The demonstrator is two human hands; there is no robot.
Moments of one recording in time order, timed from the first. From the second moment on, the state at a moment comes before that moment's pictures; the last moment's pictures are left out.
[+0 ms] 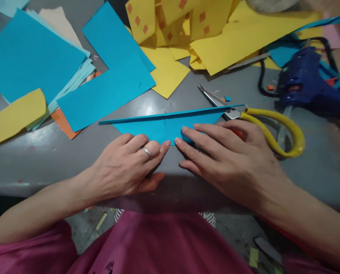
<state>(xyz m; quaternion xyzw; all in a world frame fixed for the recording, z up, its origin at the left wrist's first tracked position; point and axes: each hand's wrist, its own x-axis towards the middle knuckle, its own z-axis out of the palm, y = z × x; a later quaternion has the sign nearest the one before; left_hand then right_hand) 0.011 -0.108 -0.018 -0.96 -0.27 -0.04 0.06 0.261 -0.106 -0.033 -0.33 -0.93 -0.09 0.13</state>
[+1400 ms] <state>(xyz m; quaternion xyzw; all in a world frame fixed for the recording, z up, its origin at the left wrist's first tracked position) -0.007 -0.110 -0.025 -0.86 -0.47 -0.15 0.08 0.241 -0.102 -0.041 -0.34 -0.93 -0.01 0.12</state>
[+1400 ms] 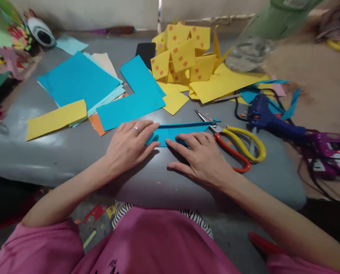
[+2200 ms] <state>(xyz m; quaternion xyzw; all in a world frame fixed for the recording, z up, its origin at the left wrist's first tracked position) 0.013 -0.040 0.002 -0.64 -0.51 -0.28 -0.49 0.254 -0.067 -0.022 -0.48 -0.78 0.12 0.37</state>
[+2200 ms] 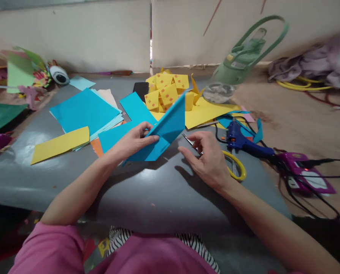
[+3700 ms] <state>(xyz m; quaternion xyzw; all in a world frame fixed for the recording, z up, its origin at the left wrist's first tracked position) 0.046 -0.066 -0.013 -0.43 -0.44 -0.32 -0.72 0.245 -0.084 -0.012 -0.45 -0.74 0.28 0.42</state>
